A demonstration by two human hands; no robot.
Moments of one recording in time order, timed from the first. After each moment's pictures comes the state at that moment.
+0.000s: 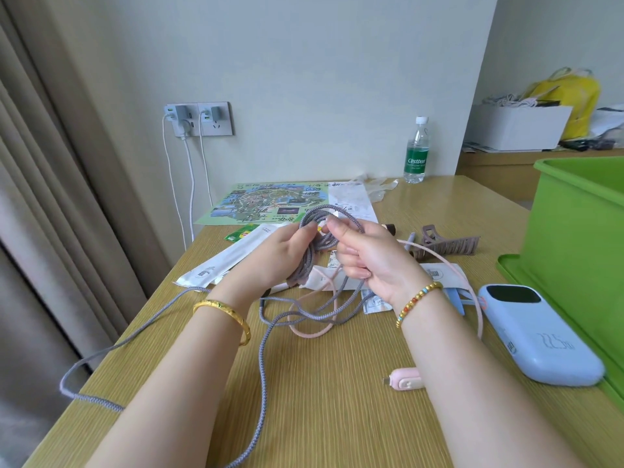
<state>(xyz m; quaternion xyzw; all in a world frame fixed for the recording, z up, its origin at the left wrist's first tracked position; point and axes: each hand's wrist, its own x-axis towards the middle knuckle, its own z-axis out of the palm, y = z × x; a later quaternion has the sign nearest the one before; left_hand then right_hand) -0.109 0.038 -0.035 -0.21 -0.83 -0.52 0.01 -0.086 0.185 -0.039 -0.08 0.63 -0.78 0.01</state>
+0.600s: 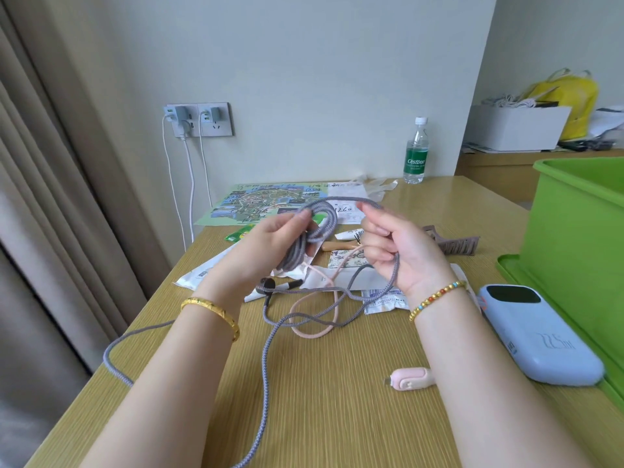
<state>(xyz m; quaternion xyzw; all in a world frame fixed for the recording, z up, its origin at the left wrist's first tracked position) -0.109 0.025 -0.027 -0.25 -0.78 -0.58 -0.02 -0.085 0.209 -0.030 -0.08 0.46 -0.89 0.01</state>
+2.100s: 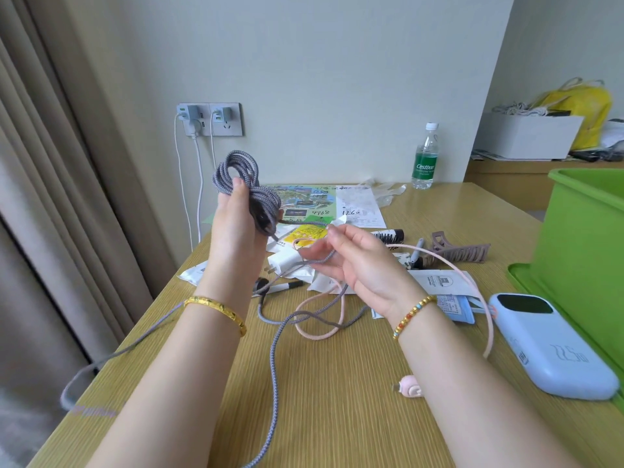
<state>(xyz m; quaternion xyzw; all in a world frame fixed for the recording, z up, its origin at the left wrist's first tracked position) -0.123 0.019 -0.007 -0.03 -0.44 -0.88 0.16 -0.084 0.166 -0.046 -0.14 0.61 -0.78 0.02</state>
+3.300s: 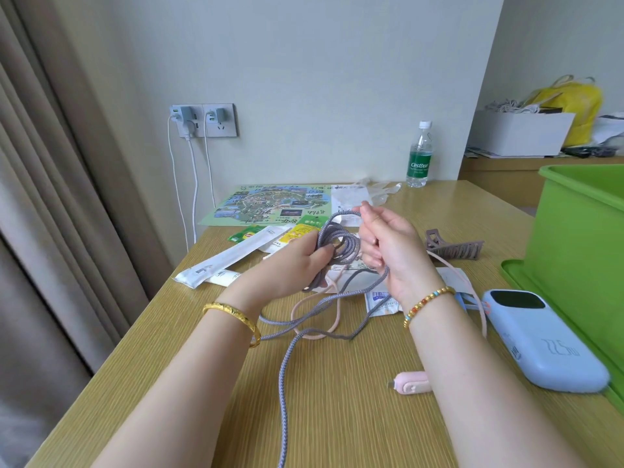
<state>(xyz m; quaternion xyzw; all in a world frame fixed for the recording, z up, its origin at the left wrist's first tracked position) -0.109 0.041 -0.040 -0.27 -0.86 -0.42 -0.03 -0.088 0.193 -0.035 -0.05 0.59 -0.80 -0.12</state>
